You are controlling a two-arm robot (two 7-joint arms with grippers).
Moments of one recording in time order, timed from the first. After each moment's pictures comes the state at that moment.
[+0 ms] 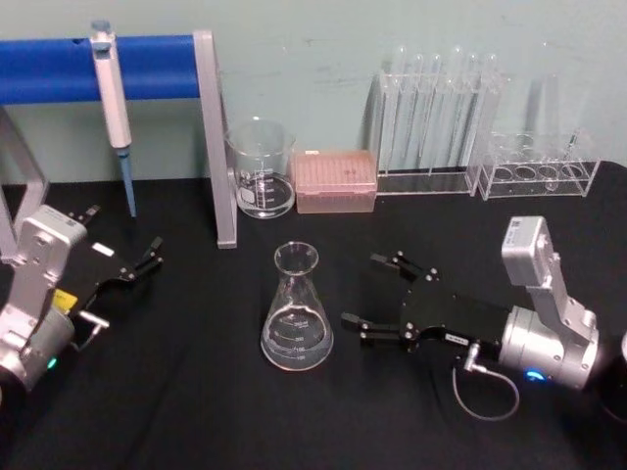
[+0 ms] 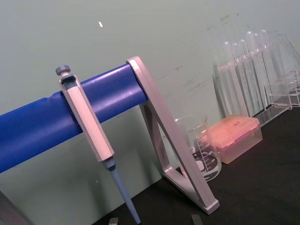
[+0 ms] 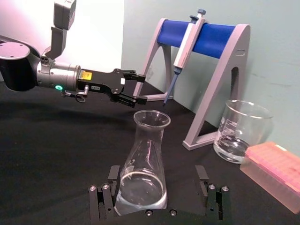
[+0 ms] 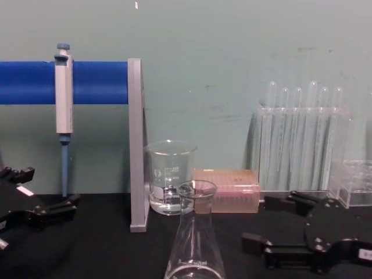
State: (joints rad) left arm -0.20 0.60 0.45 -1.41 -0.25 -0.12 0.03; right arm 0.28 0.51 -0.49 -1.36 0.43 -0.21 0.75
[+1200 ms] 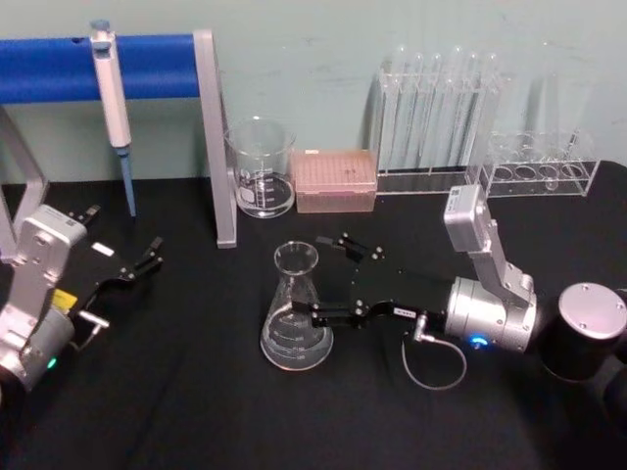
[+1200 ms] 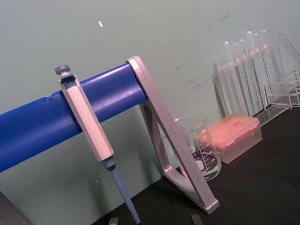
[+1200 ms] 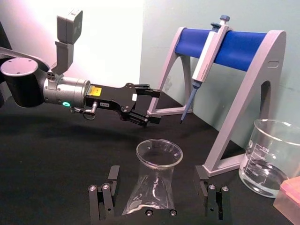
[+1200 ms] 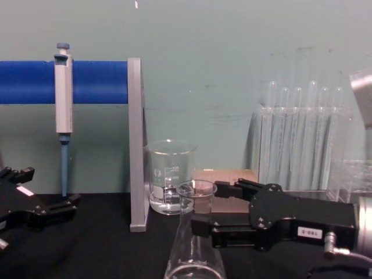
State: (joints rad) left arm -0.20 0.60 0.45 -1.41 -0.25 -0.12 0.03; right arm 0.47 0.39 -0.59 -1.15 0.46 -0.23 0.85
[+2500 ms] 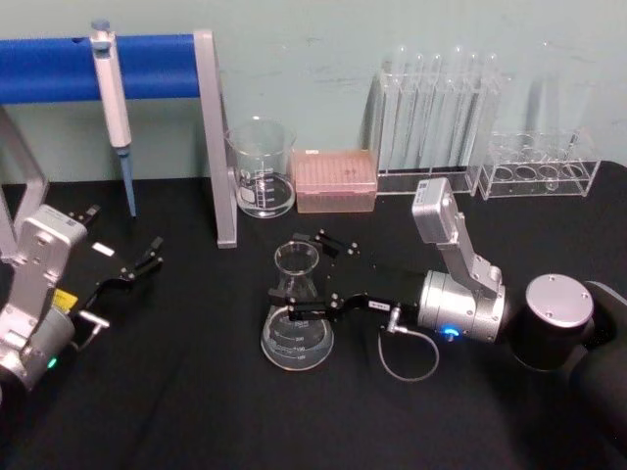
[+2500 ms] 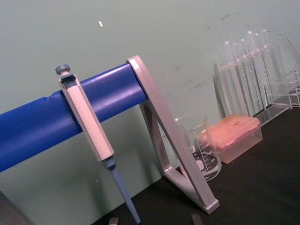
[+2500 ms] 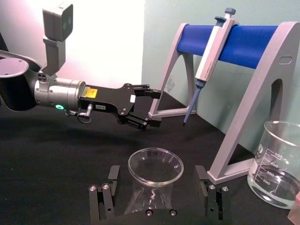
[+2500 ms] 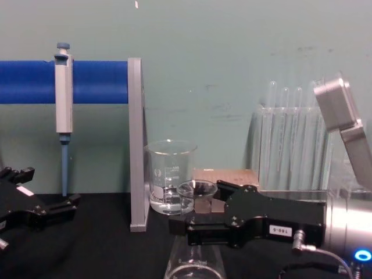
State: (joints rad) left arm -0.20 0.60 0.45 -1.41 -0.25 -0.12 0.03; right arm 0.55 0.31 -0.62 -1.02 0.46 -0.25 0.87
